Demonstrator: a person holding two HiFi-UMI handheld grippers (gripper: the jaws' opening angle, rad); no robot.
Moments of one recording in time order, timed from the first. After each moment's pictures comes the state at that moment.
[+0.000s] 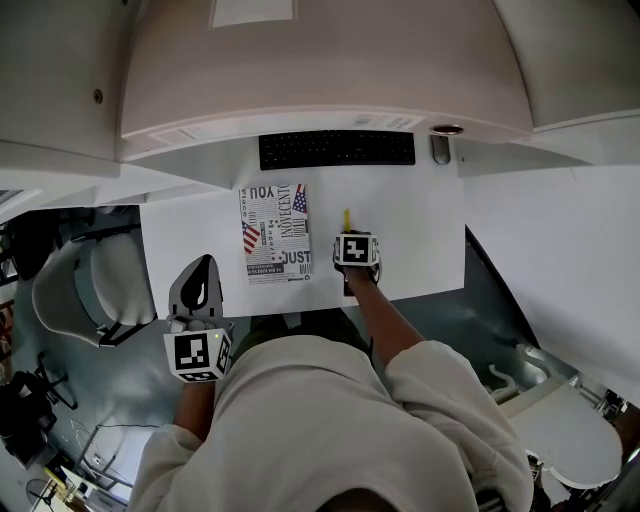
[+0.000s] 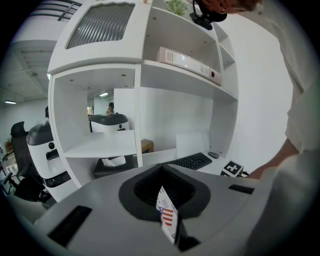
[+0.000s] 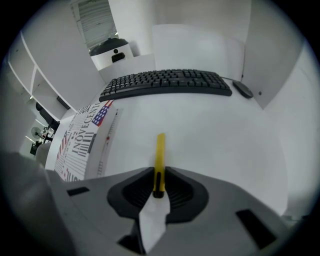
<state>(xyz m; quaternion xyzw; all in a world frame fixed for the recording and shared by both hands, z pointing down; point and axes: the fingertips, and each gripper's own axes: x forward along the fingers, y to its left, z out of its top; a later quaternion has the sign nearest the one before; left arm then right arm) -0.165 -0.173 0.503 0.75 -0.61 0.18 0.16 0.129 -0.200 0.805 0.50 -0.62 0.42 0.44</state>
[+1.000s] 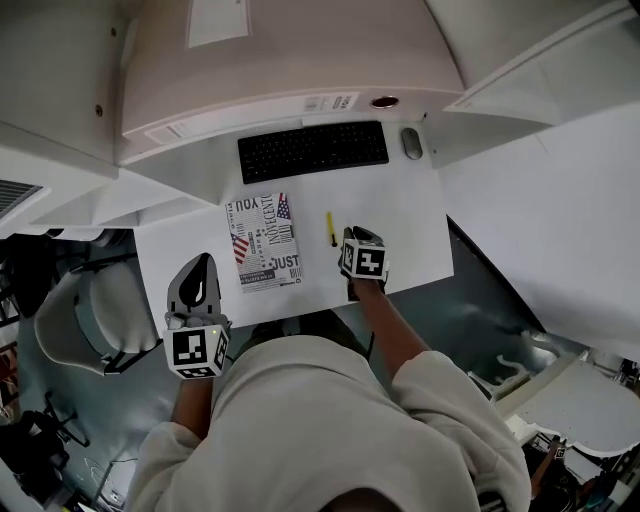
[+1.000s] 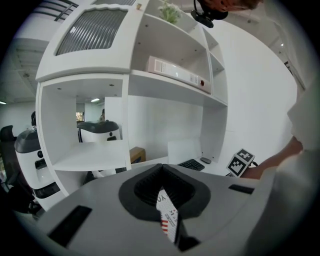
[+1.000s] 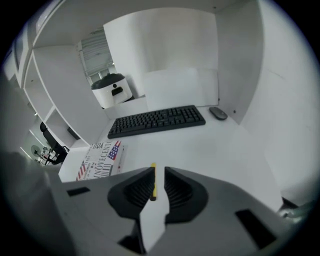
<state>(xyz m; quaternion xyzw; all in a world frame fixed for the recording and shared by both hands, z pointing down) -0.144 -0.179 0.478 0.79 -0.57 0.16 0.13 0.164 -0.207 0.708 0.57 -0.65 0.38 0.32</state>
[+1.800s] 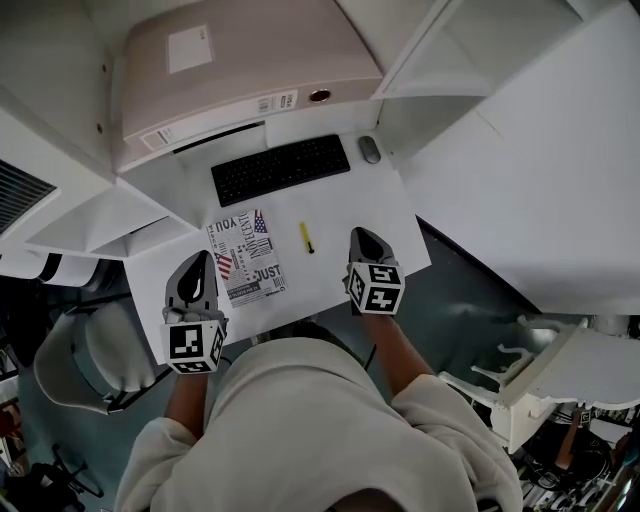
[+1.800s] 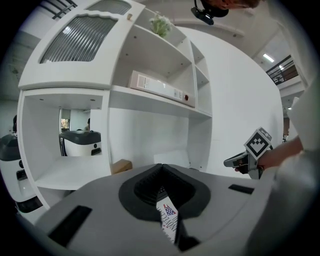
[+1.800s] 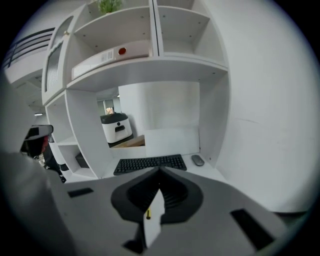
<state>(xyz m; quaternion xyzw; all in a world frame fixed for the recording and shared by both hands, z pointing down) -0.107 -0.177 0.434 0.85 -0.51 0.11 0.08 0.199 -0.172 0.528 0.66 -0.69 0.22 0.19</state>
